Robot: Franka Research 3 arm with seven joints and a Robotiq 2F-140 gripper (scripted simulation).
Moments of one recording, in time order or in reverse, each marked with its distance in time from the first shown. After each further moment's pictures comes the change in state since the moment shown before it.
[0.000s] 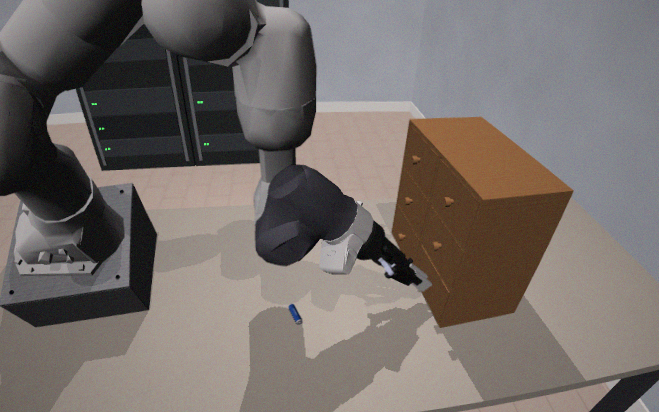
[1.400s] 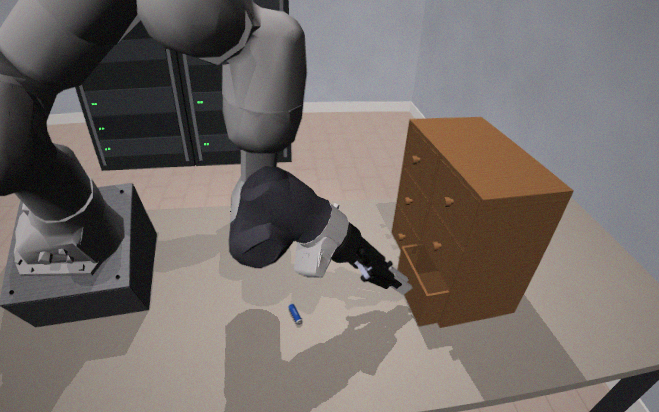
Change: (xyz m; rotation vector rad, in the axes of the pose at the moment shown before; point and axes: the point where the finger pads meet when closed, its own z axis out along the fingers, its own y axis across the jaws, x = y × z) arm 0.033 0.002 -0.031 -0.001 0.005 0.009
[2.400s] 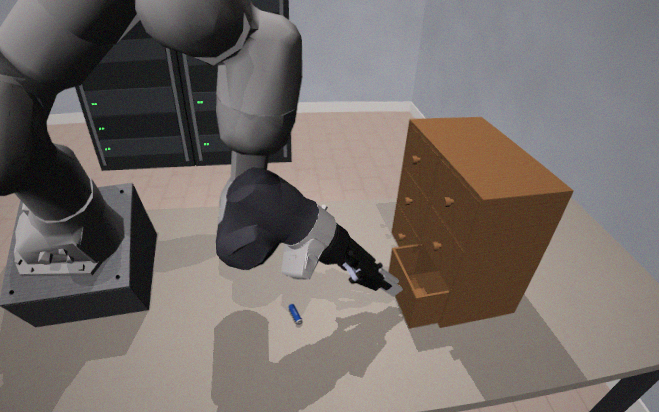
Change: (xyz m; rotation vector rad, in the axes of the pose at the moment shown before) arm 0.016 0.000 -0.015 0.000 0.000 -0.001
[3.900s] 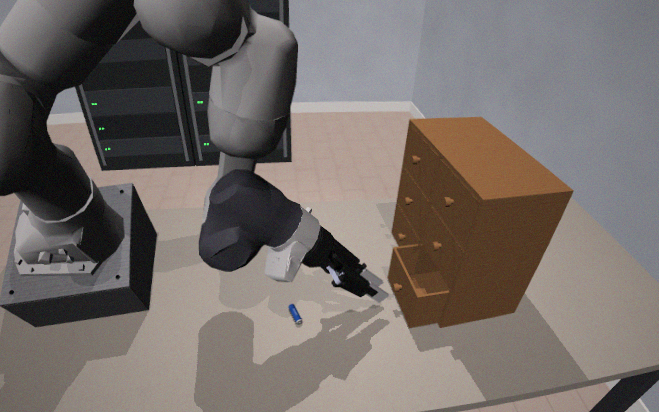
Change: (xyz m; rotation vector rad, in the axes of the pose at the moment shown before) arm 0.027 0.001 -0.019 -0.002 0.021 0.000
